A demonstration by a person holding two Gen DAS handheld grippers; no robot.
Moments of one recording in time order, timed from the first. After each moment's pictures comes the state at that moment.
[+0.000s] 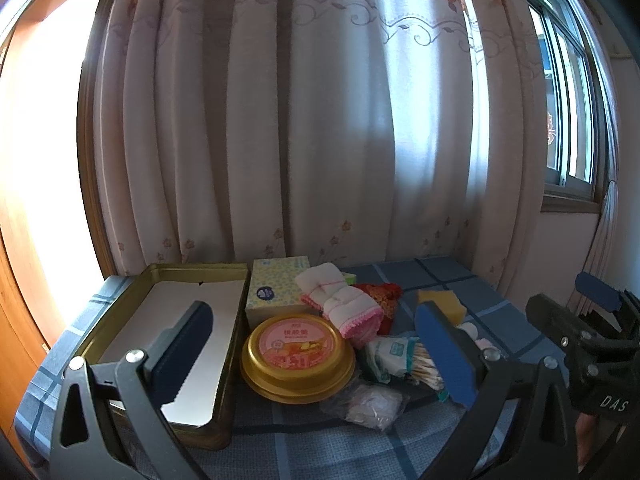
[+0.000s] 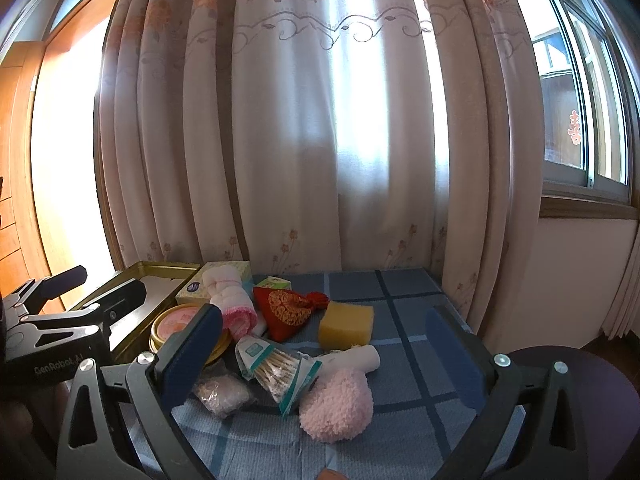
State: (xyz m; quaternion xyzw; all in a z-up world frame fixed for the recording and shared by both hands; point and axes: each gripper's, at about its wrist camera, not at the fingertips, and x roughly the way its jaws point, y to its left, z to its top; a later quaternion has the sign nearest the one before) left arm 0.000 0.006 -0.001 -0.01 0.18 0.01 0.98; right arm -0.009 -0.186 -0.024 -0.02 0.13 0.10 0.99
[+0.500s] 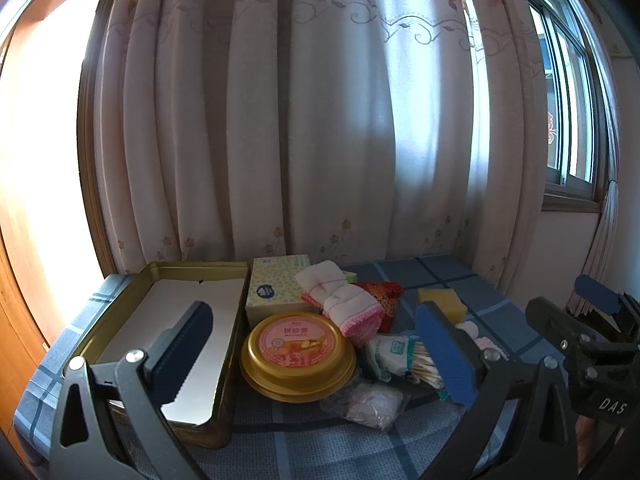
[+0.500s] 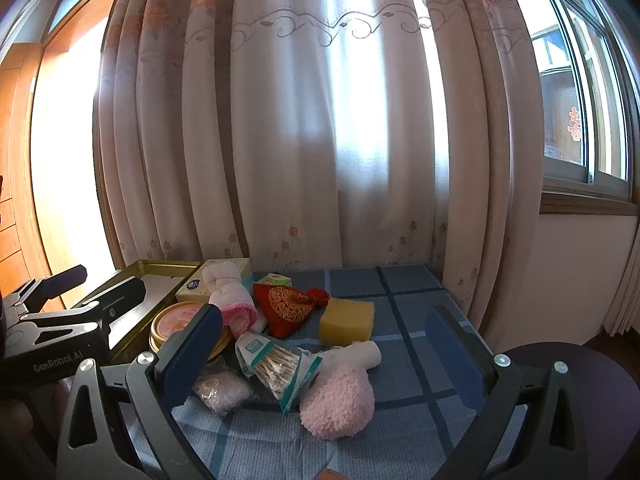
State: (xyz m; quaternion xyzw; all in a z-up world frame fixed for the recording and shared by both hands) left arm -0.001 0.006 -0.003 -0.01 0.18 0.01 0.98; right arm -0.009 -0.188 -0.025 -0.01 0.14 0.10 0.99
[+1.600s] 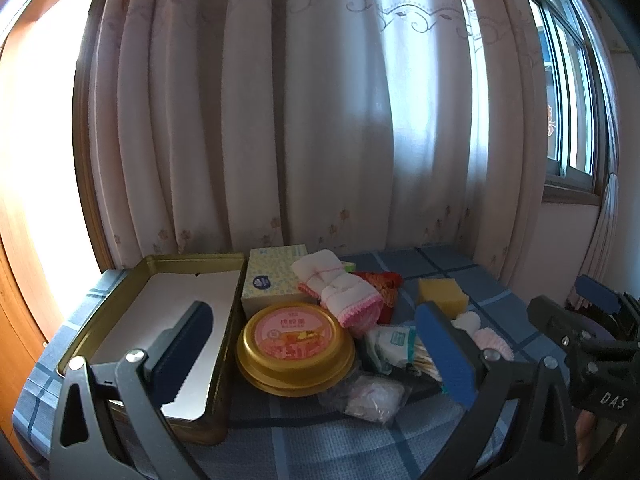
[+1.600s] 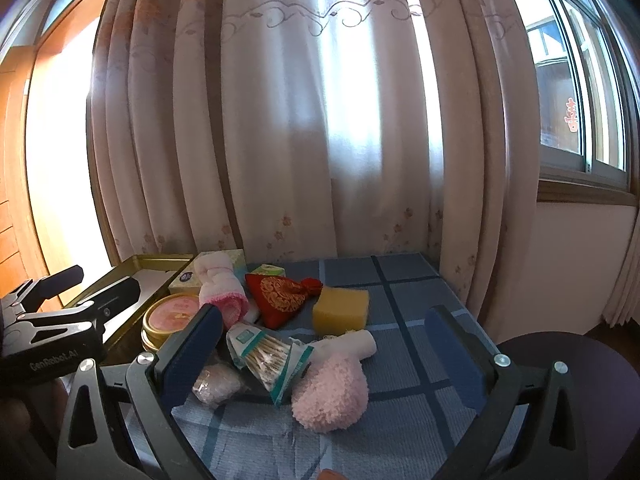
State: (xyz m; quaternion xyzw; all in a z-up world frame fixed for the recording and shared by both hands) left arm 0.000 0.000 -0.011 -0.01 0.19 0.01 0.98; right arm -0.001 -0.197 -0.034 0.00 0.16 0.09 0.98
